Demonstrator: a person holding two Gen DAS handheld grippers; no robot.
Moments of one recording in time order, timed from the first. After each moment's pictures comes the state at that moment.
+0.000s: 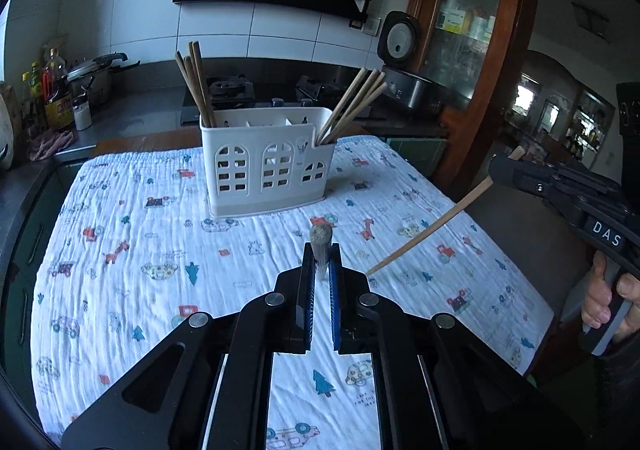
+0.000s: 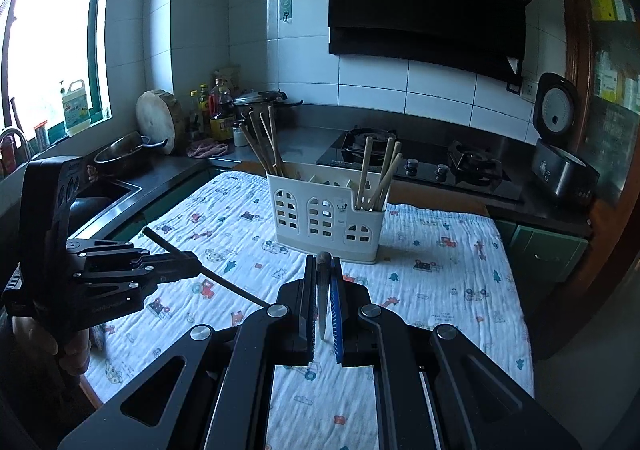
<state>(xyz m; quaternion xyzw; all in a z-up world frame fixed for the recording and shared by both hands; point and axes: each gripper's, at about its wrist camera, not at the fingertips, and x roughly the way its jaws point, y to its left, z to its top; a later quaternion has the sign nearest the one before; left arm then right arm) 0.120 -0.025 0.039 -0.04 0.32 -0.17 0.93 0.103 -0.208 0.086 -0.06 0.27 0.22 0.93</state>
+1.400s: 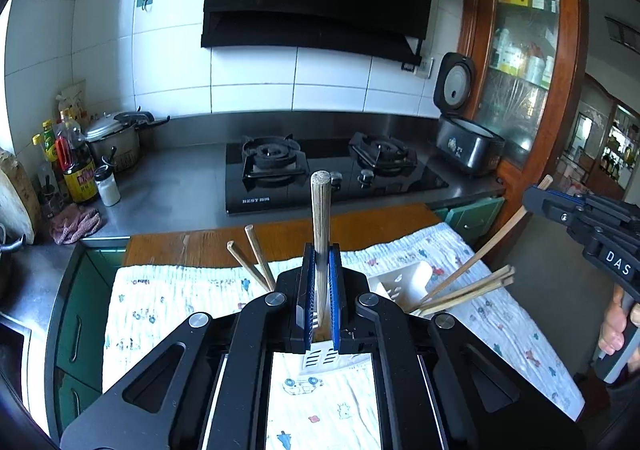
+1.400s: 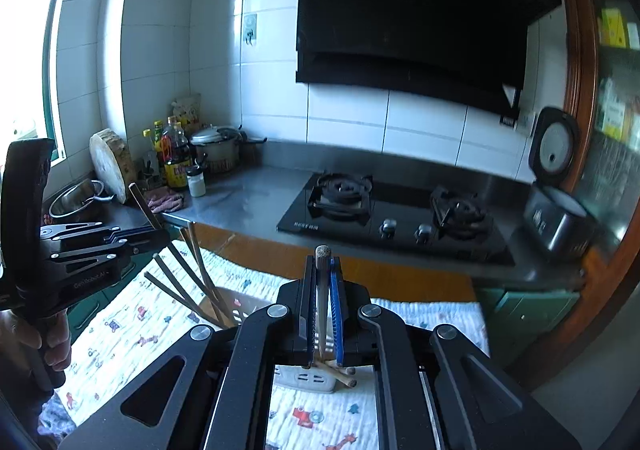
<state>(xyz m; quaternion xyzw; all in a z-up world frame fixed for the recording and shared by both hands) 0.305 0.025 0.143 -0.03 0.29 -0.10 0.95 0.294 -0.179 0.169 -0.06 0.26 0.18 0.95</state>
